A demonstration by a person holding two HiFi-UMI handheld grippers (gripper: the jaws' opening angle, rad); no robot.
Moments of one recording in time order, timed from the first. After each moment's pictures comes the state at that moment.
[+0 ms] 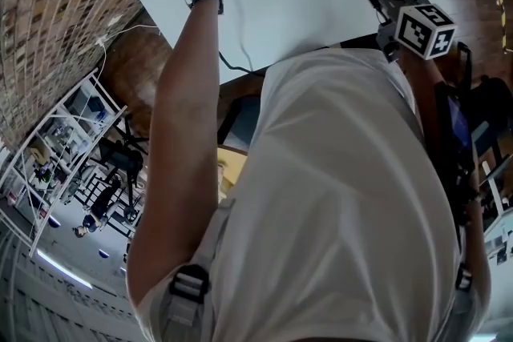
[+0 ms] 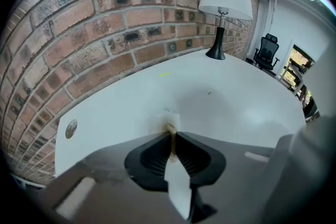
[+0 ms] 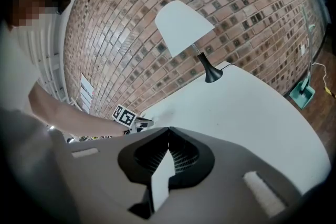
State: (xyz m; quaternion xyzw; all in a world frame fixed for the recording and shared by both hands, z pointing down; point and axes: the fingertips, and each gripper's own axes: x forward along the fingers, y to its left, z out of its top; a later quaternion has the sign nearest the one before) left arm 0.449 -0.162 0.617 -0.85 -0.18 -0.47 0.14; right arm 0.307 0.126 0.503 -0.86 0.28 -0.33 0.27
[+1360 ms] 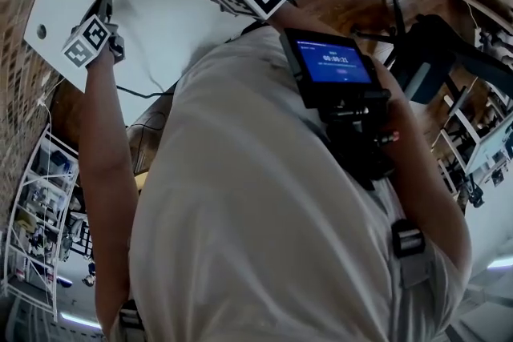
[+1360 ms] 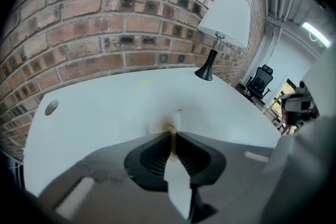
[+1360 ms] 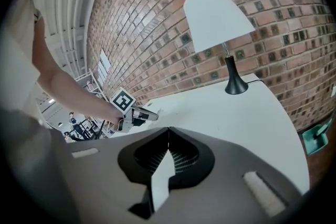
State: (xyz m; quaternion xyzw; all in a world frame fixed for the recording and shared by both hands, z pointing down) left arm 0.436 -0.120 0.589 -0.87 -0.21 -0.45 0.01; right arm 0.349 0.094 0.495 -0.86 0.39 -0.32 0.12
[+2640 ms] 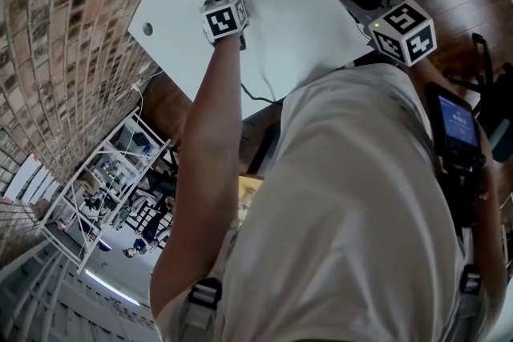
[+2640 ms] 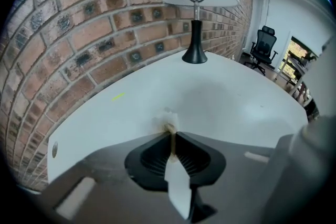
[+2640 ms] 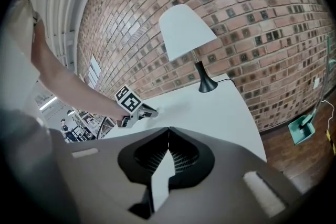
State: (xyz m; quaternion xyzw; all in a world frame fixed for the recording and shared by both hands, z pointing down) left arm 0.468 -0.019 0.618 -0.84 -0.19 -0.47 0.18; right arm 0.334 0.212 0.517 -0.87 0.33 -0.33 0.15
